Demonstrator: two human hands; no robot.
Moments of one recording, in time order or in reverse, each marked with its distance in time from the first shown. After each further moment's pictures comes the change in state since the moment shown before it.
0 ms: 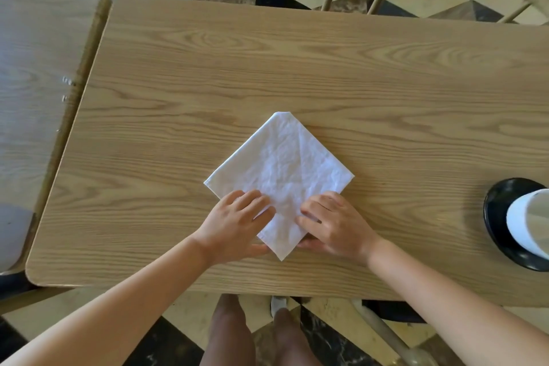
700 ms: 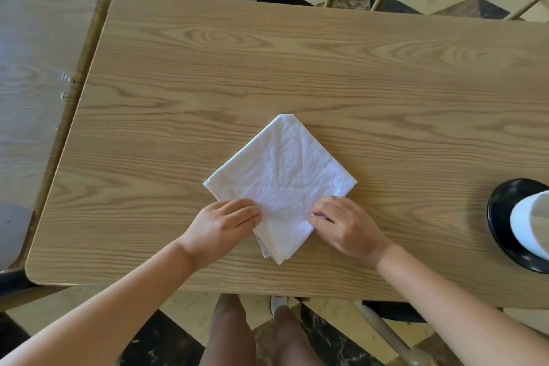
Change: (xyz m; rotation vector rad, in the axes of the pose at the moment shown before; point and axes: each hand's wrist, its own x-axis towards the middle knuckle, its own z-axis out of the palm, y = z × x) left_hand -0.020 -0.010 -0.004 -0.152 0.104 0.019; right_hand -0.007 -0.001 -0.011 0.118 0.053 0.117
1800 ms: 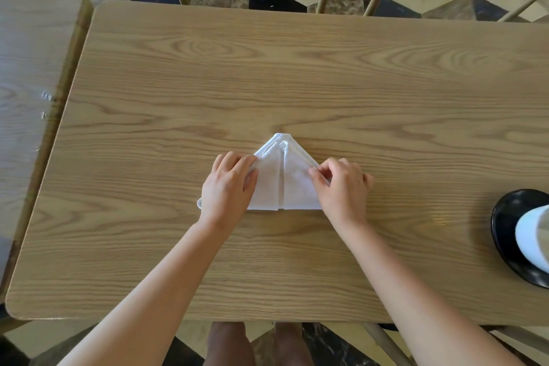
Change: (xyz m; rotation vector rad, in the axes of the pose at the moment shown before) left_hand 0.083 -0.028 0.015 -0.055 0.197 -0.723; right_hand 0.072 0.027 0.009 0.080 0.167 1.048
